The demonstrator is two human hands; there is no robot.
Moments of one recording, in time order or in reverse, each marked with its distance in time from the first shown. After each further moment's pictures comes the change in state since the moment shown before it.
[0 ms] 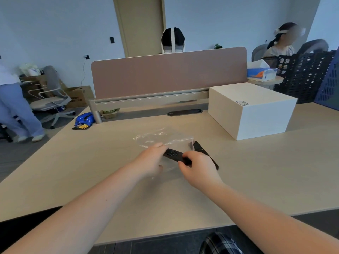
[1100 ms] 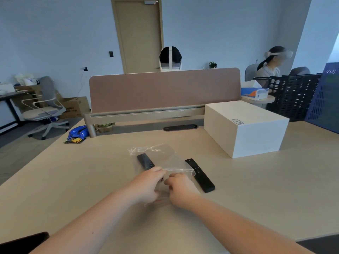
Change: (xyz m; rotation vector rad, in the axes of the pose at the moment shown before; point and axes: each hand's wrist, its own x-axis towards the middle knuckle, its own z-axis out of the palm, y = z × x) left_hand -0.003 -0.006 0.009 -0.014 -0.090 0.049; right_hand 0.039 0.008 0.042 -0.341 -0.348 -0.213
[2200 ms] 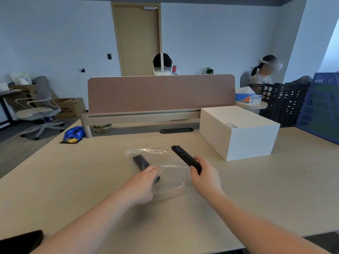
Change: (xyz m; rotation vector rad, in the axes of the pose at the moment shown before) left_hand -0.010 0.014 0.000 0.016 0.057 -0.109; right_hand -0.038 0.037 -0.040 0.492 0.519 0.356
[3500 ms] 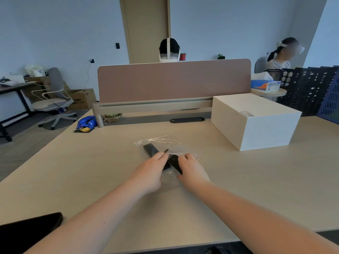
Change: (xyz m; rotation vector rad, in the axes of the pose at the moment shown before) left_hand -0.006 -0.003 -0.001 0.037 0.090 -0.029; right_hand 0.002 -0.021 0.056 -0.425 -0.383 -0.218
